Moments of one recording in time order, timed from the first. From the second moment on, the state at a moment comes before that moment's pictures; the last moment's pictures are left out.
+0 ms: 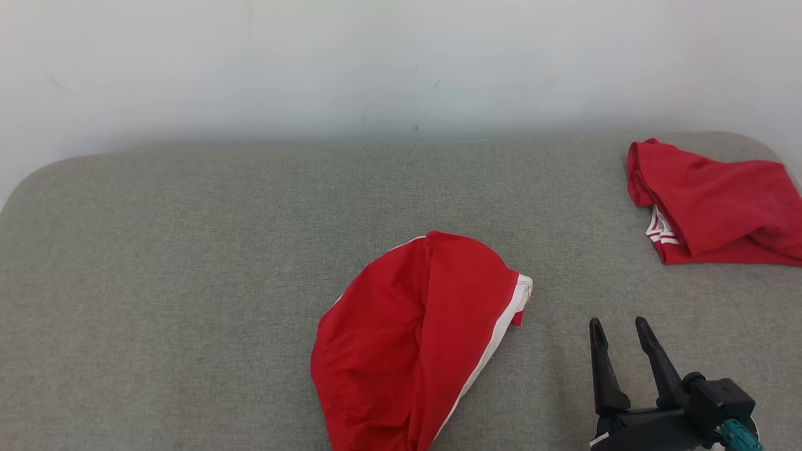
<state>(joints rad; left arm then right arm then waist) 0.16 0.13 -0.41 0.26 -0.26 -0.13 -0.26 -0.03 -0.09 0.00 0.21 0.23 0.13 -0.26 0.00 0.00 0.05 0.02</state>
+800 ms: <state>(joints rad) -0.04 0.22 -0.21 0.30 -0.34 -0.13 -0.26 -0.04 -0.08 0.03 0.21 0.20 0.13 -0.26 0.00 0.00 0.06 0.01</state>
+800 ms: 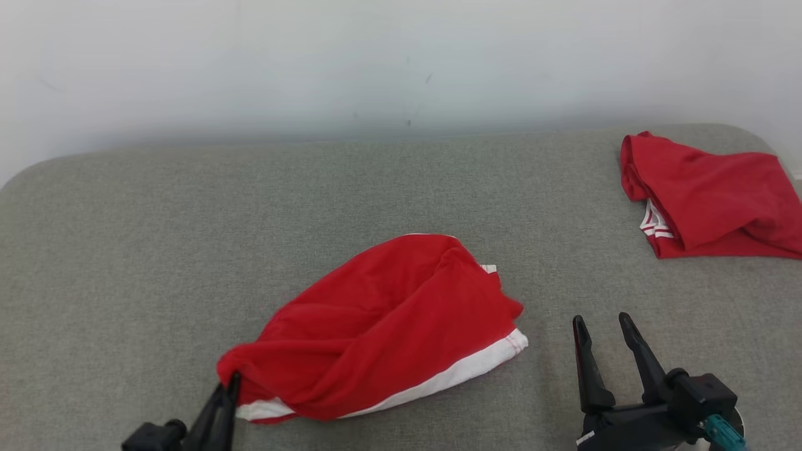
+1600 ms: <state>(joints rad) 0.01 0.18 -0.11 0.33 -0.34 -0.13 -0.26 -0.04 -0.08 0.05 0.24 0.20 0.13 -0.26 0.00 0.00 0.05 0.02</state>
